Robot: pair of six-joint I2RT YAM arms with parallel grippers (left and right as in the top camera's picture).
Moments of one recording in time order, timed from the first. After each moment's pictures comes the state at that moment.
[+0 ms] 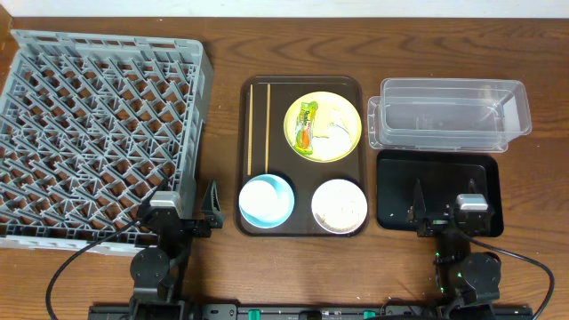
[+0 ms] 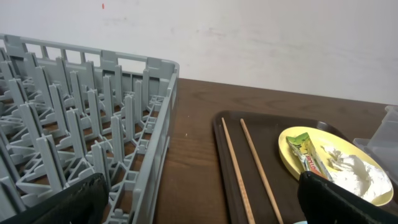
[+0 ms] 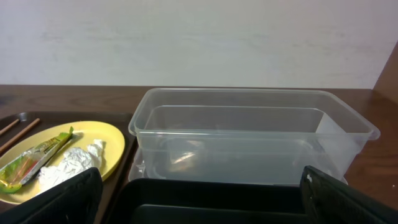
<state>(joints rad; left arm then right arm) -0.06 0.01 0.02 -0.11 0.05 -0.18 0.15 0.01 0.01 -0.06 0.15 0.02</state>
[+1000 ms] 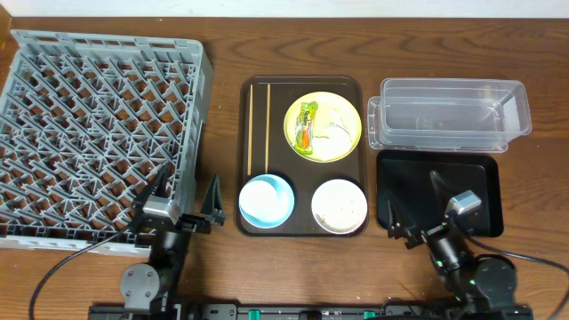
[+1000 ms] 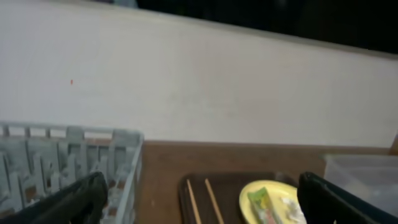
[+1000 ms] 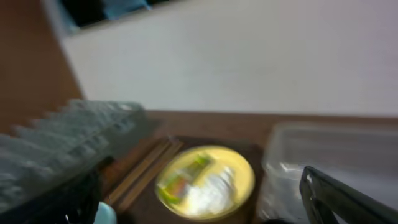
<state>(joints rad) -0.06 0.06 0.09 0.11 0.16 -0.18 0.15 0.10 0.18 -0.04 -0.33 0.25</state>
